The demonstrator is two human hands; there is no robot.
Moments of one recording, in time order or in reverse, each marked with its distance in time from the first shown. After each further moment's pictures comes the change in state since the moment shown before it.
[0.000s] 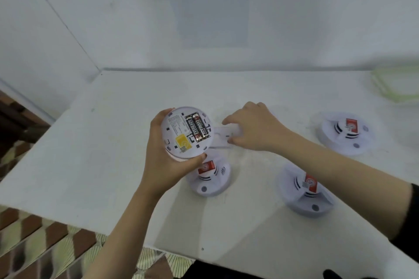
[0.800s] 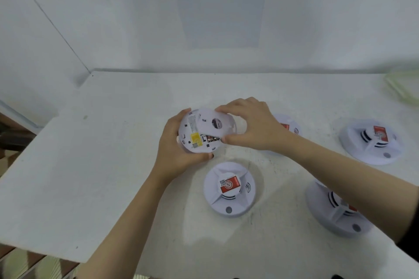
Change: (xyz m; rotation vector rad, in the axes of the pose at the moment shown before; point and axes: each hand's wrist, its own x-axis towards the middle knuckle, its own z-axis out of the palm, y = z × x) left_hand 0.055 -0.083 -0.012 -0.027 -0.117 -0.161; right_hand 0.046 -0.019 0.010 0.345 0.150 0.038
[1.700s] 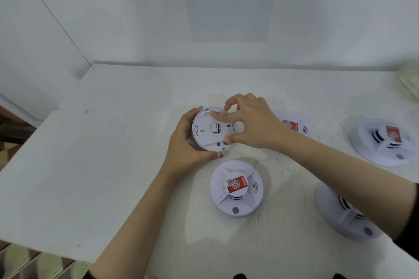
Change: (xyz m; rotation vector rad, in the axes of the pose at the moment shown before) left_hand 0.004 -0.011 0.010 -0.141 -0.045 -0.001; right_hand 0.017 -0.002 0.009 -0.261 -0.121 -0.047
